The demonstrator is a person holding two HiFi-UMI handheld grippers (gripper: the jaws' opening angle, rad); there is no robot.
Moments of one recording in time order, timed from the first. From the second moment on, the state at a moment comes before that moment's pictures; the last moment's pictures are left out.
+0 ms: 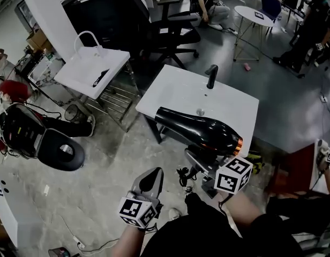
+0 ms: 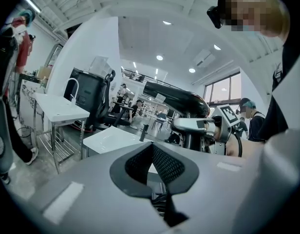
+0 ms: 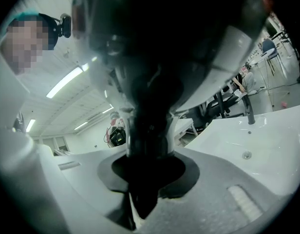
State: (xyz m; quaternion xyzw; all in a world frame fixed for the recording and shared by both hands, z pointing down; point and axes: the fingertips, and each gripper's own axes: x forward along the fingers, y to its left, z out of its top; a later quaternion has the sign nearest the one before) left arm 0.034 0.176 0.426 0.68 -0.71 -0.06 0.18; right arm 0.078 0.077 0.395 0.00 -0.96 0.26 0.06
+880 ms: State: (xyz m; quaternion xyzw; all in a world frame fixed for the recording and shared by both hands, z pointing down) left arm -0.011 0.068 0.407 0.66 -0.73 -0.08 0.17; right arm 0.027 -0.040 0.354 -0.02 -0.97 0.25 0.05
